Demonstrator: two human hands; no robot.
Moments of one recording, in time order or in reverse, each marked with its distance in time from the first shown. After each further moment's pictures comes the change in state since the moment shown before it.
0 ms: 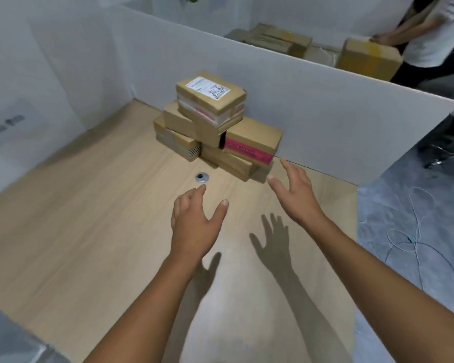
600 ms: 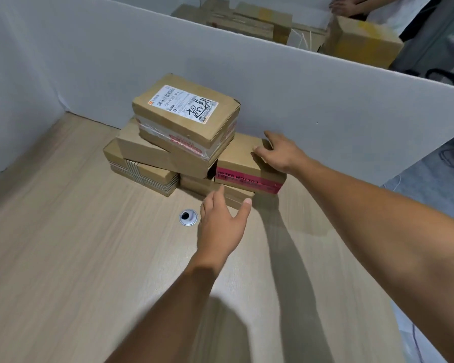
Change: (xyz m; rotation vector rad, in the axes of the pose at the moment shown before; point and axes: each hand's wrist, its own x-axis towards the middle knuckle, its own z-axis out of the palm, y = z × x) left_hand 0.220 -0.018 0.097 -0.193 -0.334 0.002; right_hand 0.291 0.005 0.040 -0.413 -0.105 0.203
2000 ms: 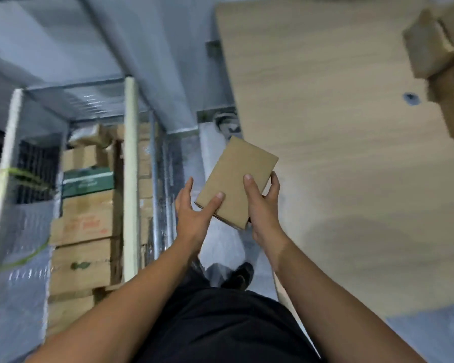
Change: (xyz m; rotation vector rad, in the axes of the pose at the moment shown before) left_hand -0.678 -0.107 0.104 -0.729 1.154 -0.651; right_hand -0.670 0.046 0.234 1.015 -0.975 -0.055
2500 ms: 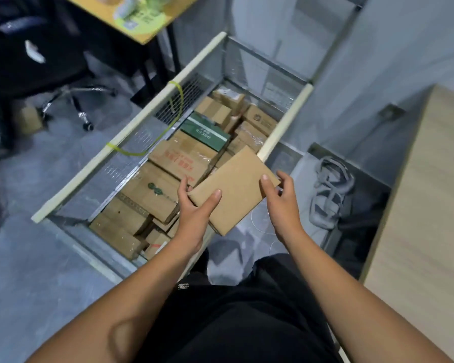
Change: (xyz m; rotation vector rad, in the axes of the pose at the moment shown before) left_hand -0.019 -0.098 -0.264 -0.691 0.596 0.004; right_hand -0.054 0.099 0.242 -0.900 -0.592 -0.183
